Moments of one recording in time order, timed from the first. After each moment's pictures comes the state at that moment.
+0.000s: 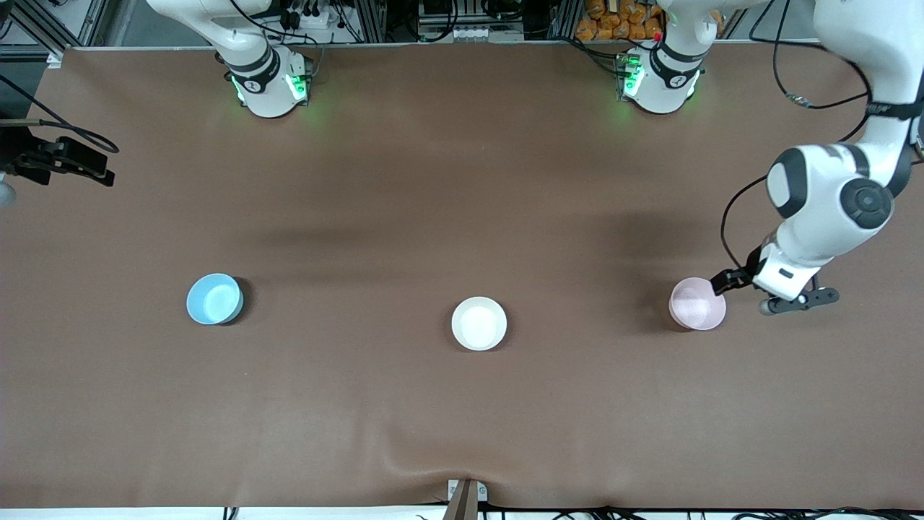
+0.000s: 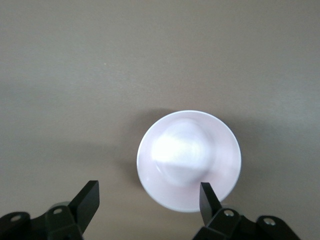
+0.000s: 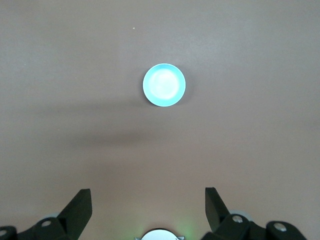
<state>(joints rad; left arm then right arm) 0.07 0.32 -0.04 -2.10 0.03 2.48 -0.17 0.04 0.02 -0.08 -1.51 0.00 1.42 0.00</state>
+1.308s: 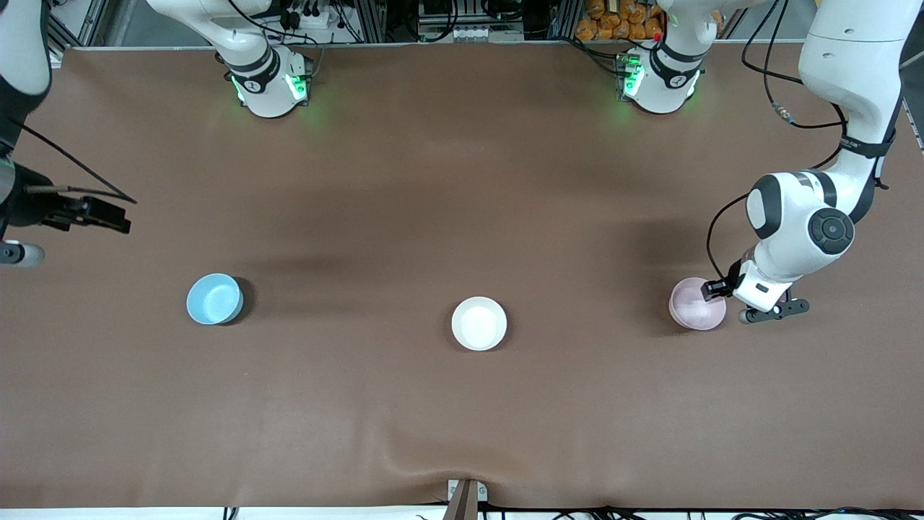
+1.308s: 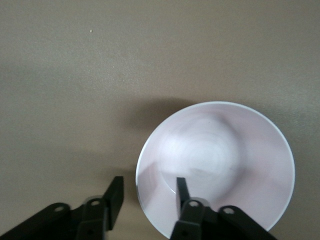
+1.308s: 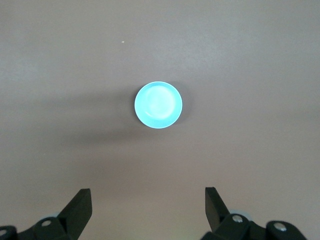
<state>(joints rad) 0.09 0.43 -0.04 -2.10 0.04 2.55 -0.17 0.02 0.17 -0.09 -1.52 0.00 1.56 0.00</state>
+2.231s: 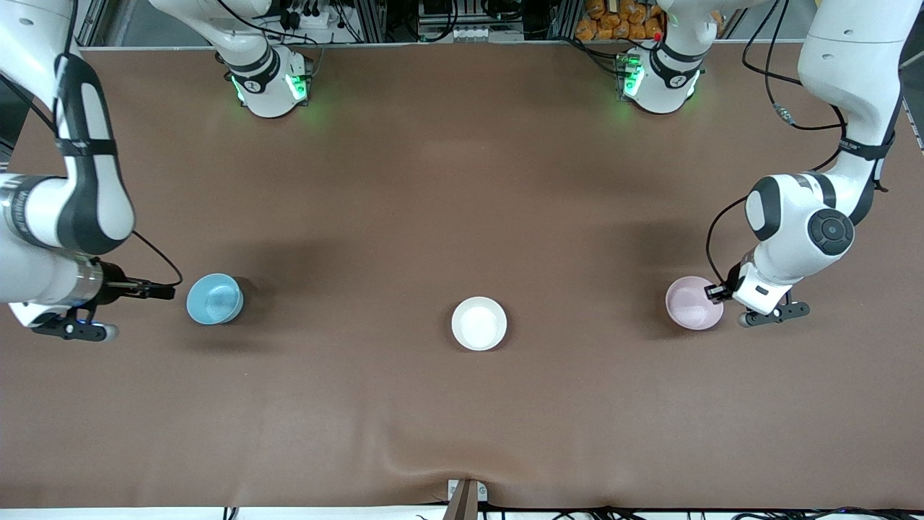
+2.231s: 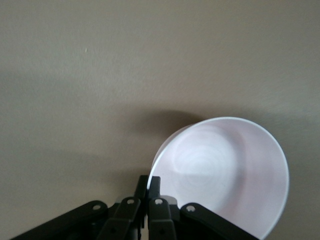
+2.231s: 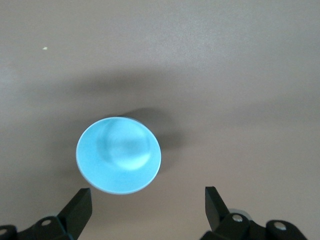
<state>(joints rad) 0.09 0.42 -0.06 -2.08 0.03 2.56 -0.17 -0.06 0.42 -0.09 -1.76 0.00 2.03 0.00</state>
